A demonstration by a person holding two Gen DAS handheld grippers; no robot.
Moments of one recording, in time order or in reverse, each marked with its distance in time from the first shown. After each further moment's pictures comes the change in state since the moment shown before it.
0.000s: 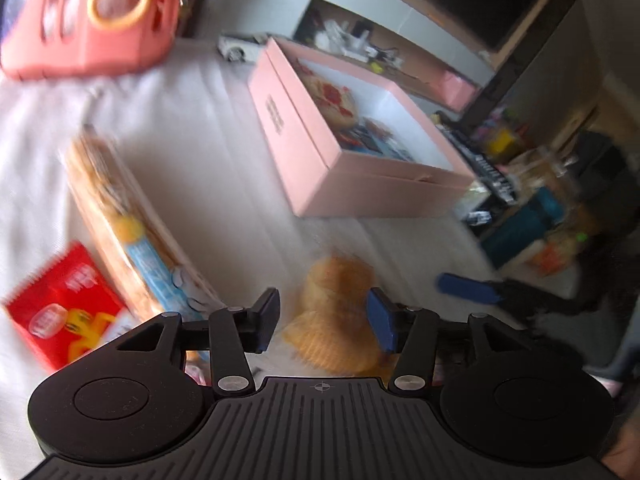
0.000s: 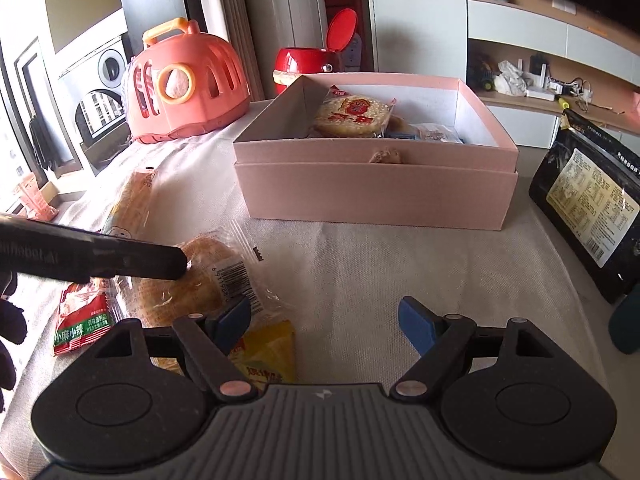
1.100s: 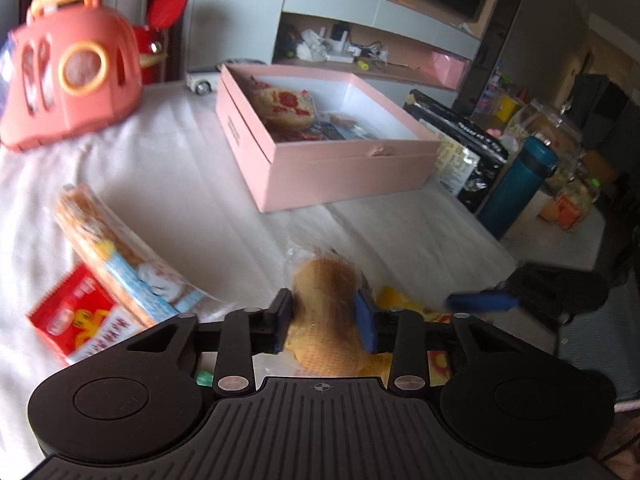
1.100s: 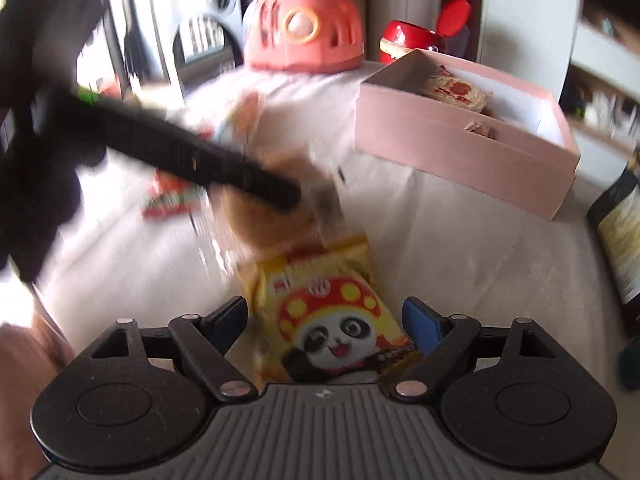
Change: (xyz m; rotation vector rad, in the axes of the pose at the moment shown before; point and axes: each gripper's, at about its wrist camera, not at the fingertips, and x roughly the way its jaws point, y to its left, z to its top) left arm -0.021 -0.061 -0.025 0.225 -0.044 0.159; right arm -0.039 0.019 -0.037 -0.353 0.101 0.140
